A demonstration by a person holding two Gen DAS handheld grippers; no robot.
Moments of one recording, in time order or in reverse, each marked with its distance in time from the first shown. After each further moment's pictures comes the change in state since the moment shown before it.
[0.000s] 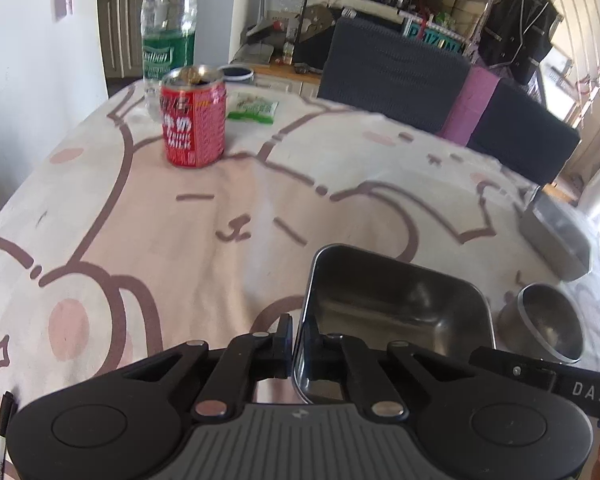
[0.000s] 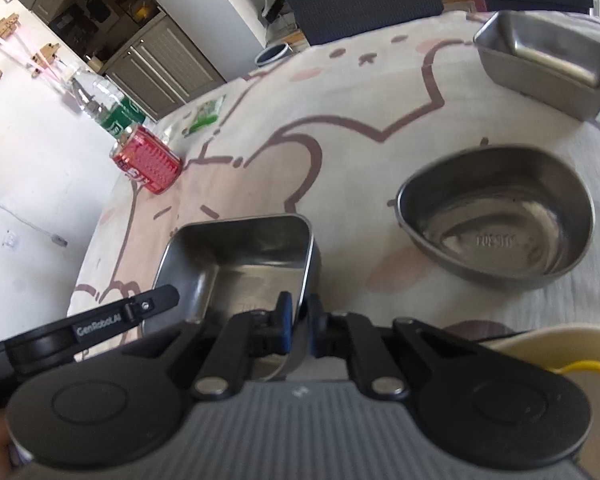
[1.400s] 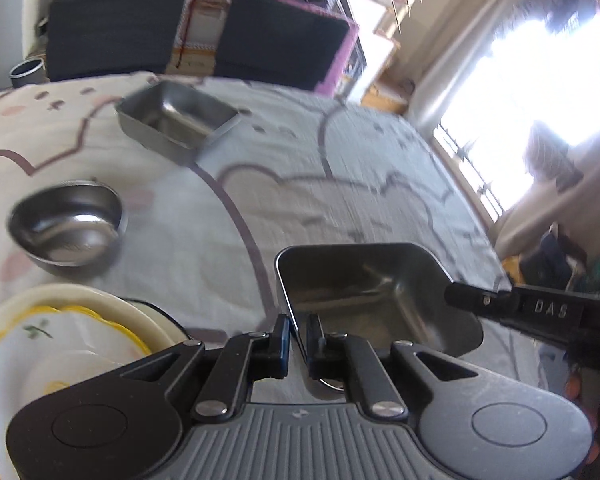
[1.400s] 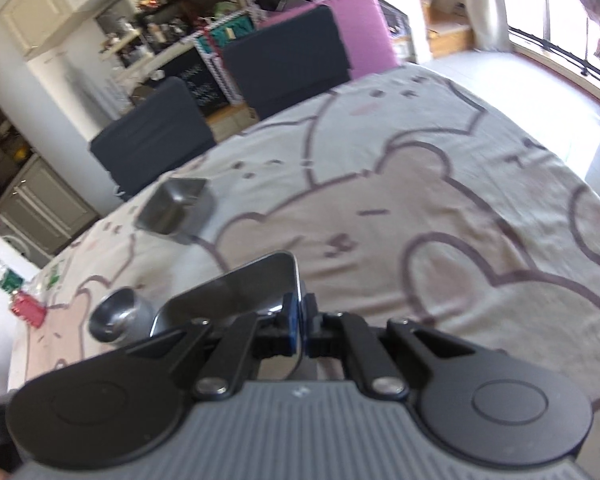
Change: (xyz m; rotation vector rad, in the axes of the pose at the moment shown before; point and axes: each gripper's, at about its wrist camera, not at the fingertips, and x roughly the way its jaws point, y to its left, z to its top) left arm -0.039 -0.332 -0.099 0.286 0.194 -0.429; right arm -0.269 -0.254 -0.063 0.292 -0.289 -0.319
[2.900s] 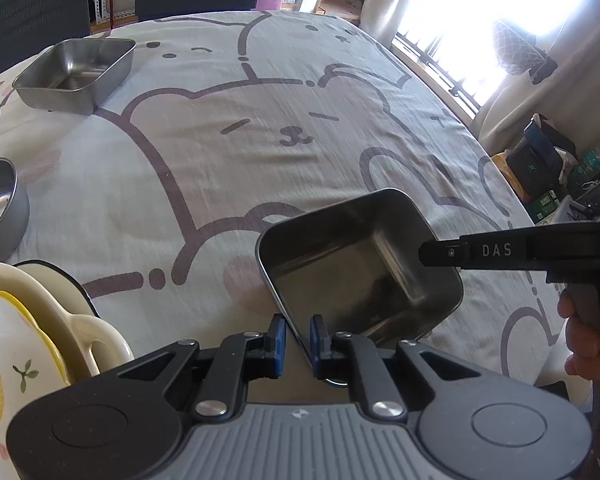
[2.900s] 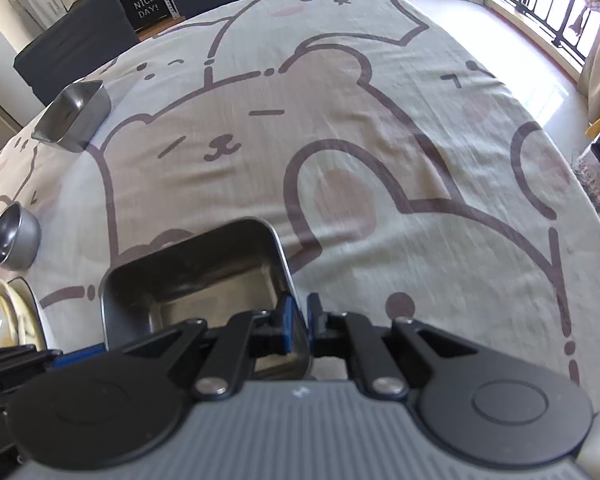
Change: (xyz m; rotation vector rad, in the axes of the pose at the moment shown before) left arm 0.051 -0.042 -0.033 0.214 0.194 -0.024; right arm 0.039 -0.054 -0.011 -0.068 0.258 -0.208
